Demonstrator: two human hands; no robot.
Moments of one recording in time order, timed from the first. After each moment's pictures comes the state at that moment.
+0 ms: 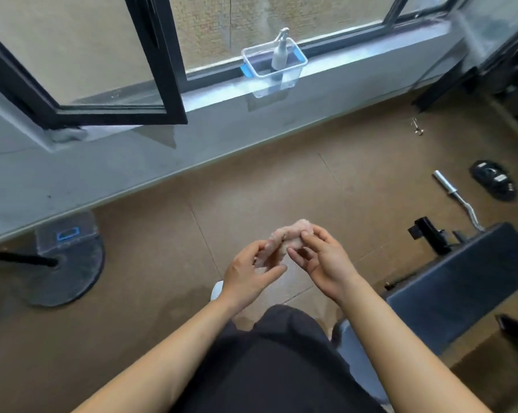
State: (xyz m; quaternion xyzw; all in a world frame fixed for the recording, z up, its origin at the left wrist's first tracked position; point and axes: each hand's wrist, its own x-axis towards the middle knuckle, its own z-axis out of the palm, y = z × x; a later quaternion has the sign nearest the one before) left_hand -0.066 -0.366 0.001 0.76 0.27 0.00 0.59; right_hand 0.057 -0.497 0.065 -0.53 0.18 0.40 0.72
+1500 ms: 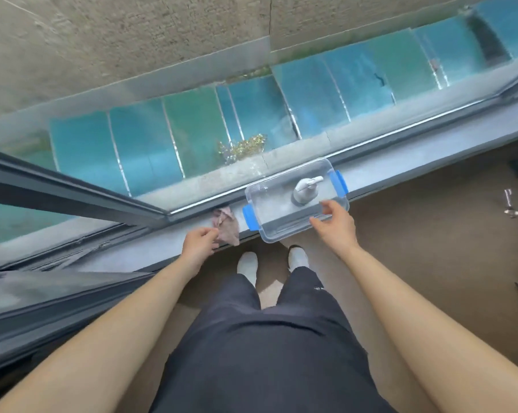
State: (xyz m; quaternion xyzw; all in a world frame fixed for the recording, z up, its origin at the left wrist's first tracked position) left_hand 0.601 0.140 -0.108 0.54 0.60 -0.08 0.58; right_hand 0.825 -0.088 -0.081 -0.89 -0.11 0.30 0.31
